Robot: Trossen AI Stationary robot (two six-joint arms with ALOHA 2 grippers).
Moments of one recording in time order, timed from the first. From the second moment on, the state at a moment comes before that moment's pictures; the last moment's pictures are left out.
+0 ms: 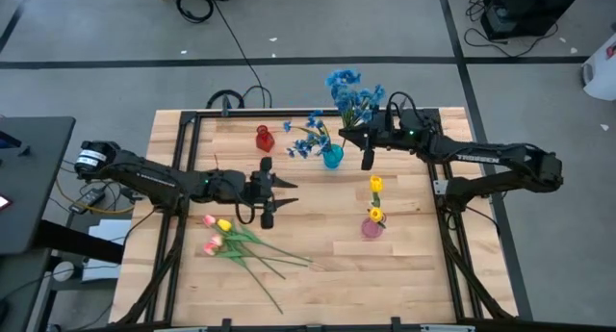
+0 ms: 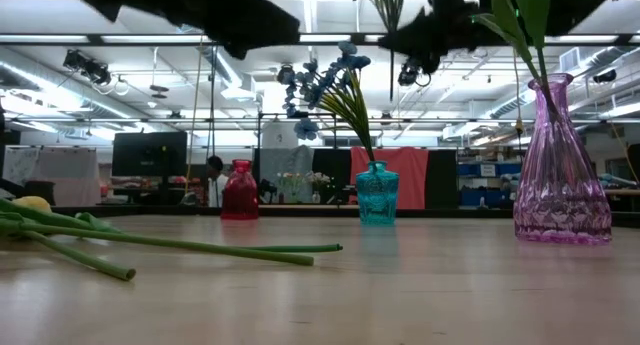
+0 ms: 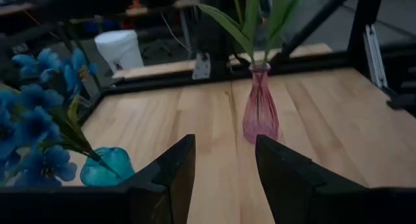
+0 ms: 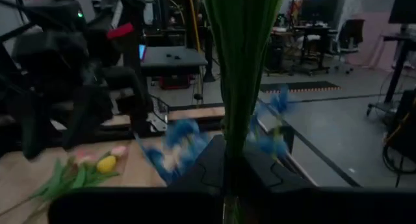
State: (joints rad) left arm -0.15 1.24 0.67 0.38 -0.24 0.09; right arm -0.44 1.15 0.65 0.46 -0.26 0.01
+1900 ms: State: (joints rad) left arm -0.15 1.24 0.49 0.54 -0.33 0.01; right arm -0.50 1.67 0.51 1.01 -0.28 -0.01
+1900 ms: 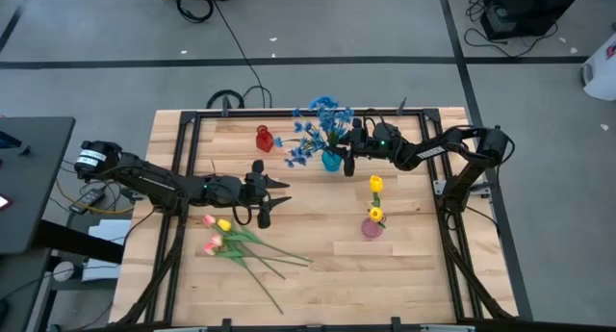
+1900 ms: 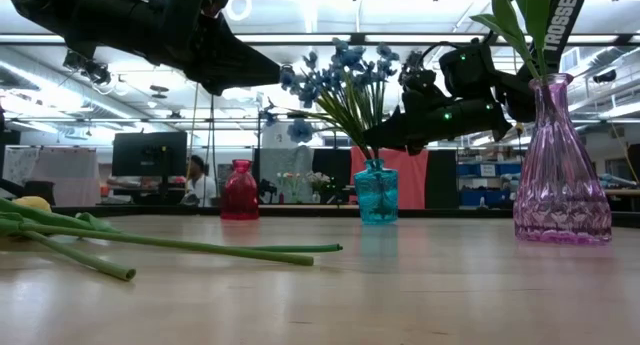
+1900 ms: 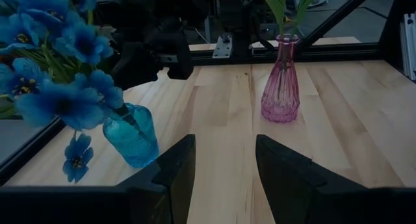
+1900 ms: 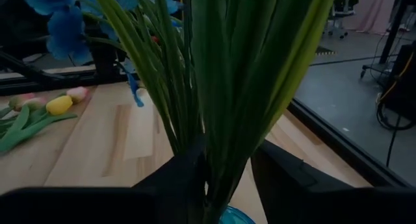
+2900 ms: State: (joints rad) left arm -0.15 1.24 0.49 0.50 -0.33 0.02; right arm -0.50 1.47 0.51 0.72 -0.30 -0.03
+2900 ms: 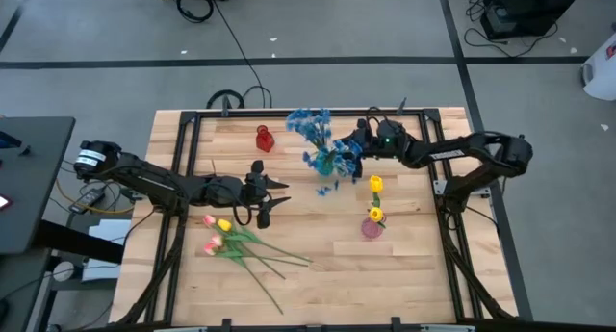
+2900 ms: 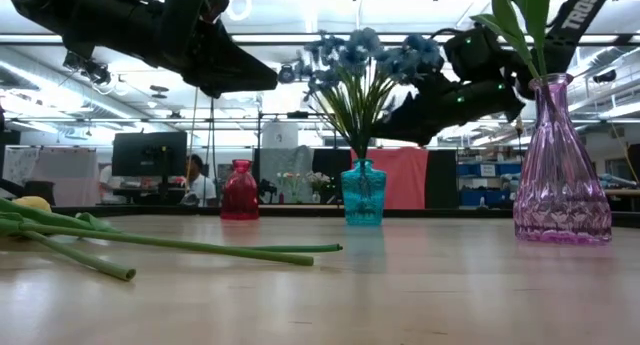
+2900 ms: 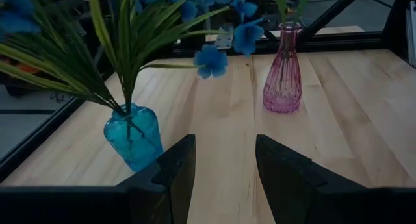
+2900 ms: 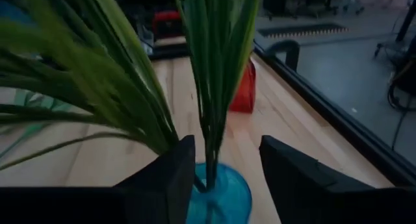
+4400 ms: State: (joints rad) left arm -0.40 1.42 0.49 -0.10 -0.11 -0.16; right arm -0.54 1.09 0.51 0.10 -0.20 0.06
